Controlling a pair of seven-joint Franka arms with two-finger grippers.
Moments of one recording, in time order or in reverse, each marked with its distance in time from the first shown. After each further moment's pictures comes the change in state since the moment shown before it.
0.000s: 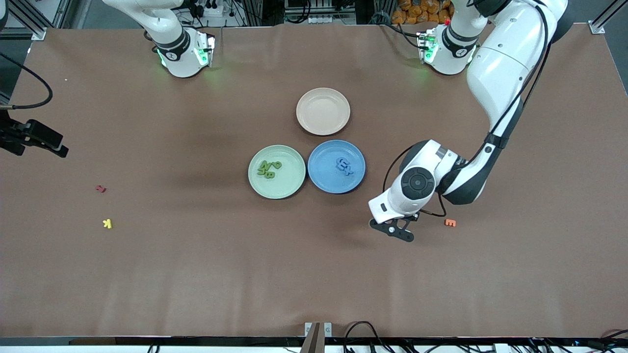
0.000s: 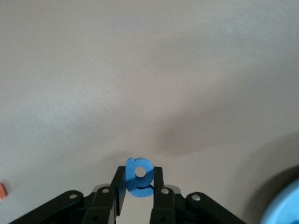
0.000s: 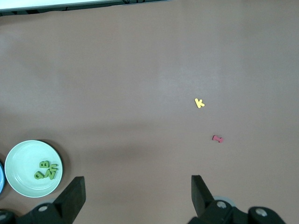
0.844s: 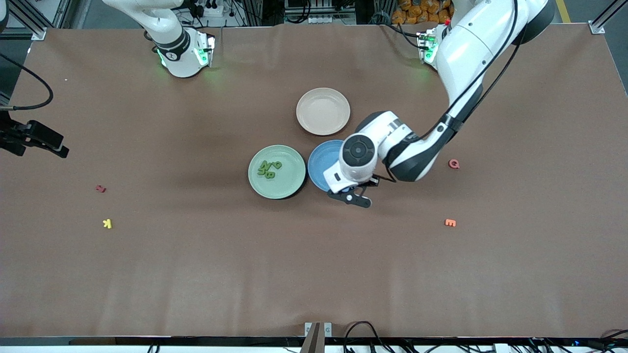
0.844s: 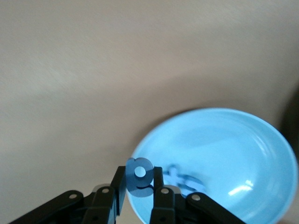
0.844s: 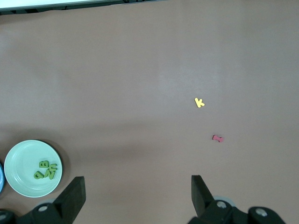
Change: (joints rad) left arm -0.113 -0.011 -0.129 -0.004 0.000 -0.154 -0.307; right arm 0.000 0.002 0.000 -0.001 0.000 0.000 0.000
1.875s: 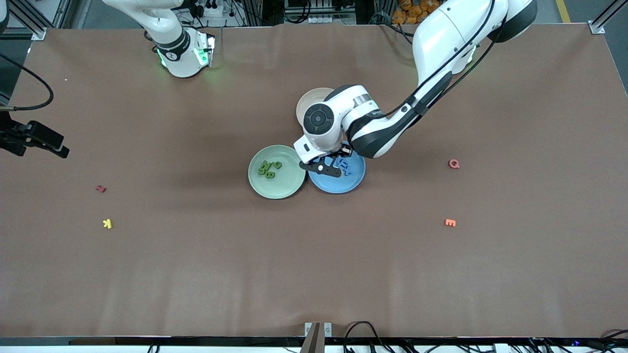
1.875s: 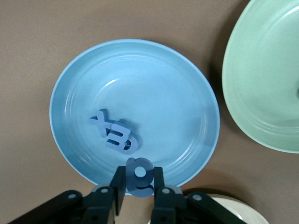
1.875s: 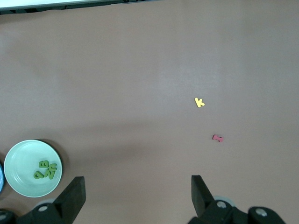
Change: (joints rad) left arm -0.076 0.009 -0.100 -0.009 0.000 -0.077 -0.181; right arm 0.000 0.001 0.000 -0.001 0.000 0.000 0.000
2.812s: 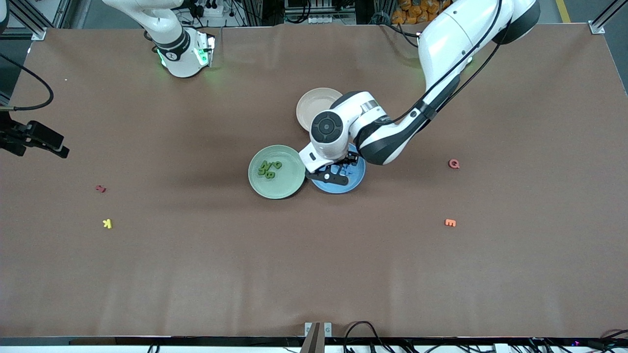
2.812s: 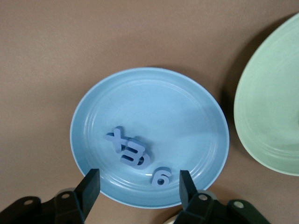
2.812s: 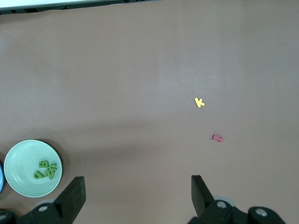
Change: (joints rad) left arm 0.021 0.005 0.014 0.039 0.000 0.002 -0.001; right arm 0.000 0.000 0.000 0.000 0.000 0.000 0.000
